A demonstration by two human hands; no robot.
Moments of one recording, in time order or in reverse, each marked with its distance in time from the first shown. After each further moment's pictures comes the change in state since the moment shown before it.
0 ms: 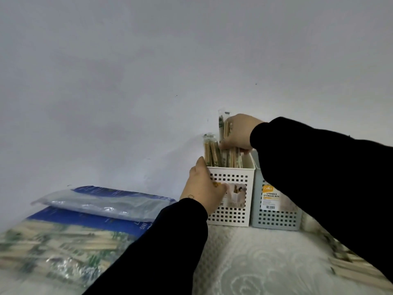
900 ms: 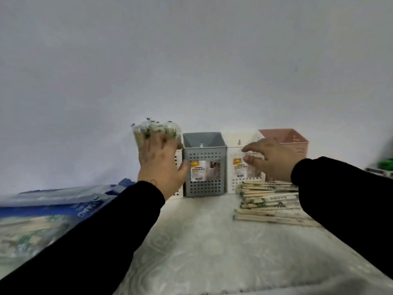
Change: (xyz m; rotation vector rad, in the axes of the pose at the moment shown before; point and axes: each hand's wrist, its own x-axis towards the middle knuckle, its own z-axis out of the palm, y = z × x) left_hand -0.053 0.084 0.018 0.466 0.243 0.361; right_hand -0.135 0.220 -0.004 -0.063 0.072 -0.011
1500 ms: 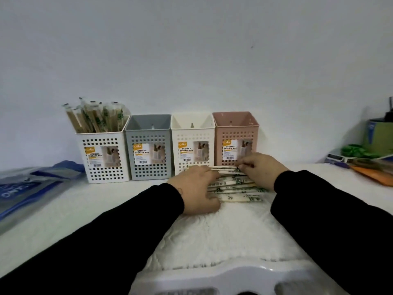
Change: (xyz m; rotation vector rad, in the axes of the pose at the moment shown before) left_hand -0.047 0.172 0.088 0.070 -0.780 0.369; right_hand -0.041 0.146 0.036 0.119 -0.049 0.122
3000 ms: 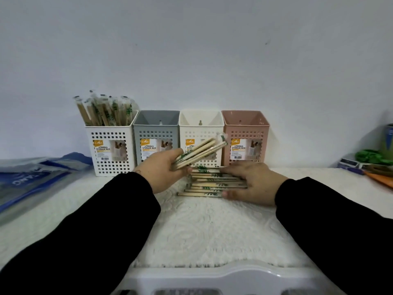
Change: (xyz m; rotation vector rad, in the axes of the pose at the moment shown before) left_hand -0.023 -0.062 -0.013 -0.260 0.312 -0.251; right_hand -0.019 -0.025 0.006 -0.170 -0.190 -0.360
